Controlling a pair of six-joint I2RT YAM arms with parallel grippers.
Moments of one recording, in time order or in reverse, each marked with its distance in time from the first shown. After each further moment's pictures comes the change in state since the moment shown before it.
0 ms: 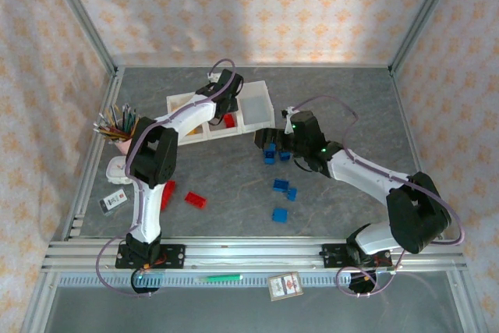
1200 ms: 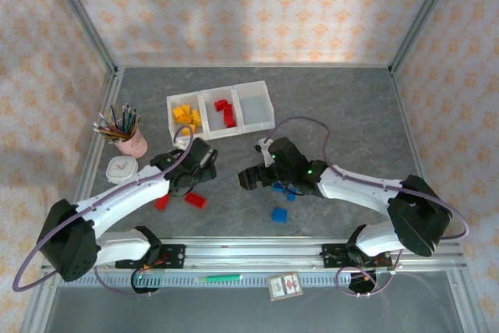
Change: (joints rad) left arm -0.219 -0.916 -0.920 -0.224 0.061 -0.350; right arm 0.265 -0.027 -0.097 -0.074 -0.019 -0.135
